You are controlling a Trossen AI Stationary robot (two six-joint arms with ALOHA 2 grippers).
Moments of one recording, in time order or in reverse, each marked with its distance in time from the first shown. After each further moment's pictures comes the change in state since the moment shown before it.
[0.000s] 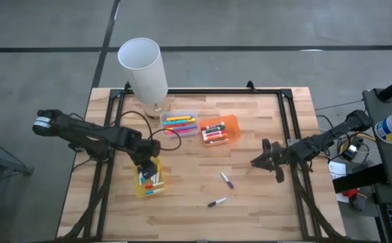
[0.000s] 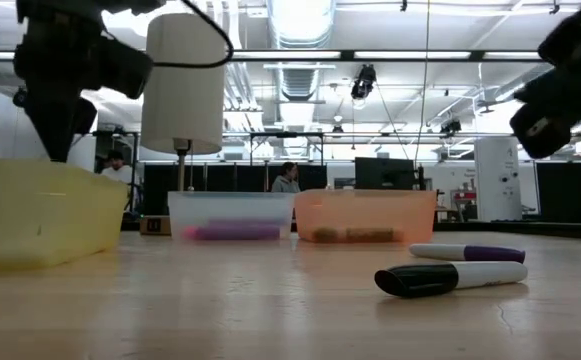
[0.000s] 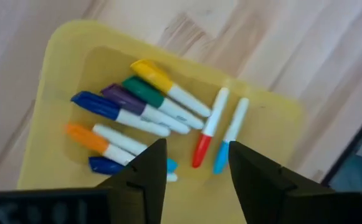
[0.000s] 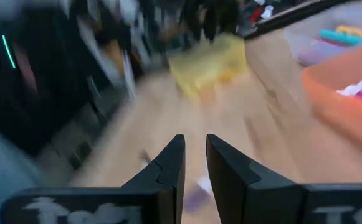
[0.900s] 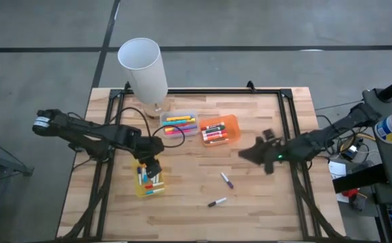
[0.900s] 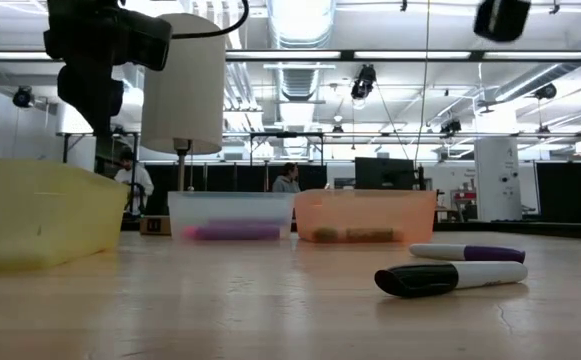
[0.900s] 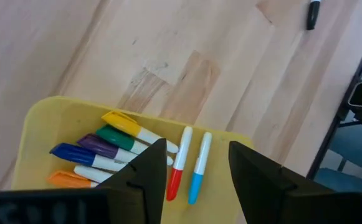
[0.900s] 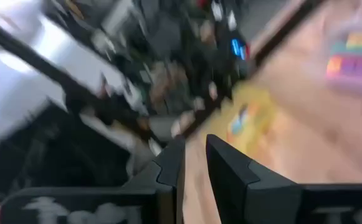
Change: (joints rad) left arm 0.000 0.000 0.073 0.075 -0.040 0.049; right arm 0.000 0.557 0.618 -0.037 0.190 0.451
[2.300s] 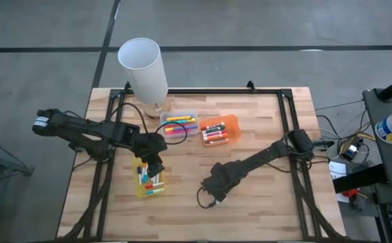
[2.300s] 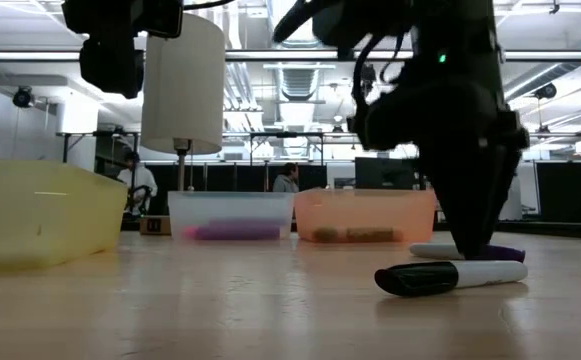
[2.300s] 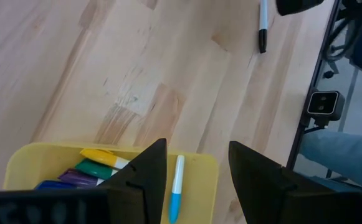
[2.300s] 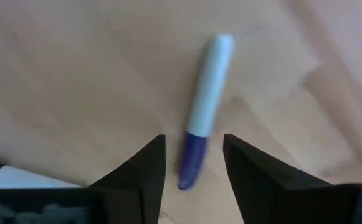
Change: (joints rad) left arm -0.001 -0.004 0.083 0.033 0.005 0.069; right arm -0.098 1.183 0.822 -1.160 -0.458 0.188
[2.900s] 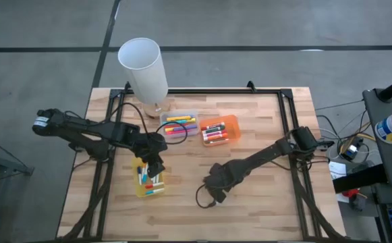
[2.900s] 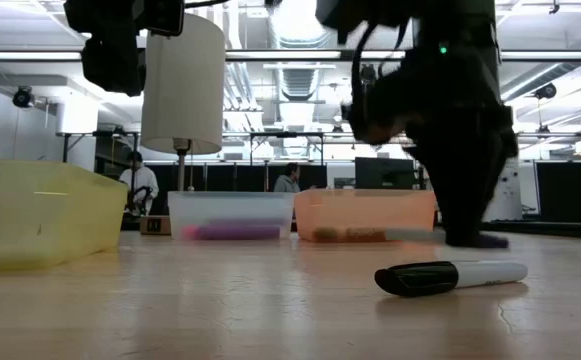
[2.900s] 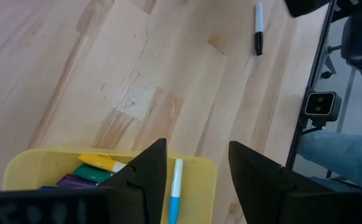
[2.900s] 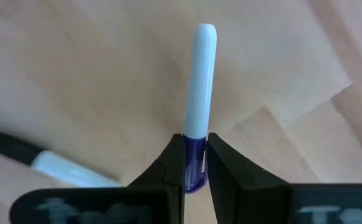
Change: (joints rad) left arm 0.001 0.000 0.000 0.013 0.000 0.011; right arm -0.010 -0.054 -0.059 0.122 -0.021 -0.066
